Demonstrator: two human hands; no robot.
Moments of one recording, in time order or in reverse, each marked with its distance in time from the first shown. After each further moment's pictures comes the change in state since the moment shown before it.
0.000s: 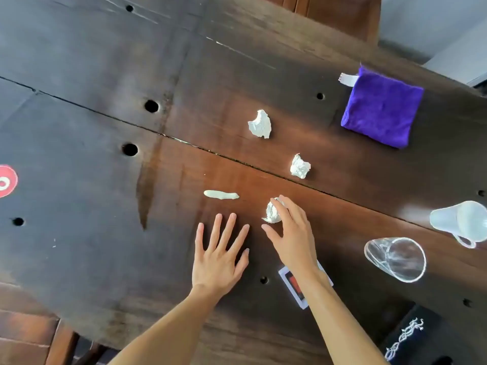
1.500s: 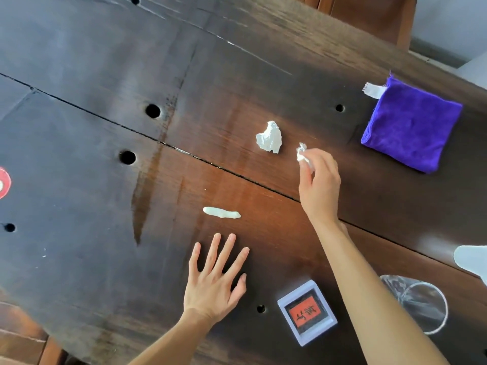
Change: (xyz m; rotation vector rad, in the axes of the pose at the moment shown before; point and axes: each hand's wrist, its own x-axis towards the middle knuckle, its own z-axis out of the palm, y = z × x) left_hand 0.001 0.000 0.008 0.069 0.020 -0.008; right_hand 0.152 0.015 -0.037 0.239 0.318 -0.088
